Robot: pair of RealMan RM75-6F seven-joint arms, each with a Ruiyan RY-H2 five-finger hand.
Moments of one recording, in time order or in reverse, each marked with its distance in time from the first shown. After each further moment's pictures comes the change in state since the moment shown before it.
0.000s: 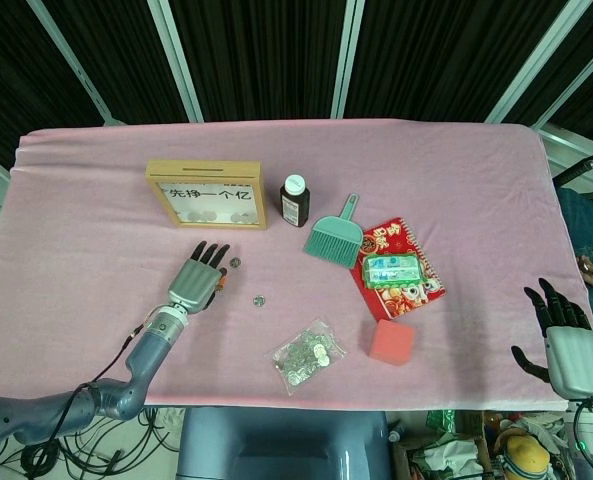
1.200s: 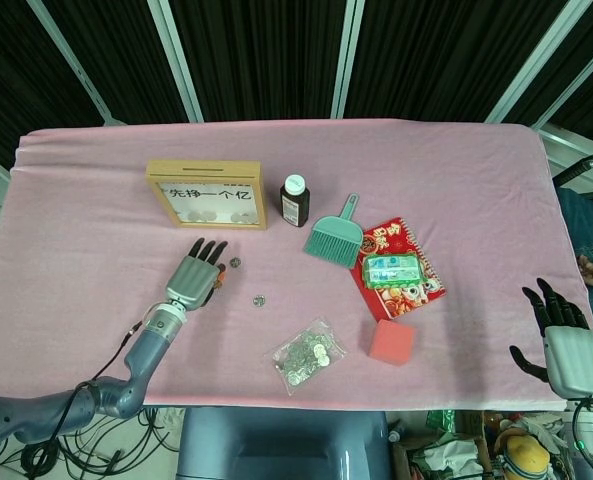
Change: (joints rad) left arm -0.003 -0.003 -0.016 0.018 0.043 0.036 -0.045; right arm 0.003 -0.002 0.000 -0.003 0.003 -0.006 0.004
